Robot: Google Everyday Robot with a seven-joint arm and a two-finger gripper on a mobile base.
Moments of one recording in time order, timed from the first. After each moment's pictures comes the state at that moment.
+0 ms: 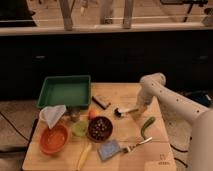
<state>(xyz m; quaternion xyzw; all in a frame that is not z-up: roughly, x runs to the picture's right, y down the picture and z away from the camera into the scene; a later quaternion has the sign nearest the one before) 0.236 0.133 0.911 -0.32 -0.04 -0.01 0.95</state>
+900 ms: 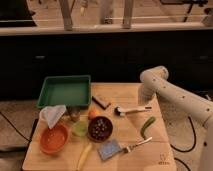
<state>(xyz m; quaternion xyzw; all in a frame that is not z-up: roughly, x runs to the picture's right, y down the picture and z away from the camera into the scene) 0.230 0.092 0.855 -0.29 -0.03 -0.02 0.95</state>
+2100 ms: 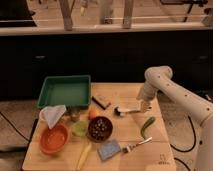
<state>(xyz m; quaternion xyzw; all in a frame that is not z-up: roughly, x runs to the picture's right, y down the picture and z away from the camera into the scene) 0.229 0.105 0.866 -0.33 -0.09 0.00 0.94</state>
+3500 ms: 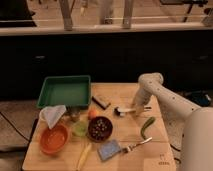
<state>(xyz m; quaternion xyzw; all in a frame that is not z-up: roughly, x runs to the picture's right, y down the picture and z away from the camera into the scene) 0.217 0.143 0.918 -0.36 -0.08 0.00 0.93</state>
